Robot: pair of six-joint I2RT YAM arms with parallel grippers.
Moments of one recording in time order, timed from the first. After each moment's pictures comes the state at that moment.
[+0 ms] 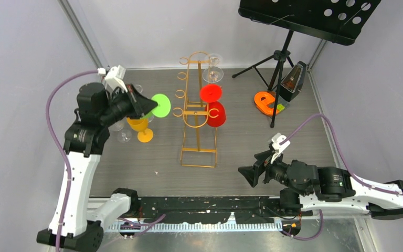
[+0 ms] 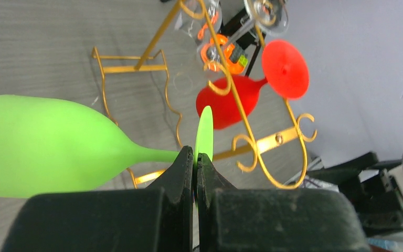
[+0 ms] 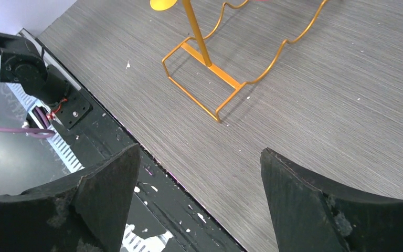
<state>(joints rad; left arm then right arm) -0.16 1.00 1.40 -0.71 0.46 -0.47 1.45 0.40 0.74 -0.72 0.60 0.47</state>
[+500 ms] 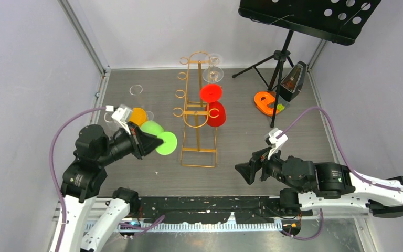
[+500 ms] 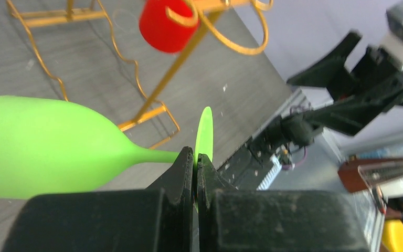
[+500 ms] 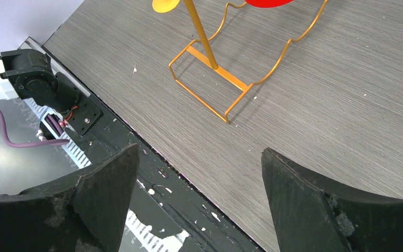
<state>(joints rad) -0.27 0.61 1.07 -0.73 0.58 -0.40 1.45 0.51 0.85 -0.76 0.61 0.55</state>
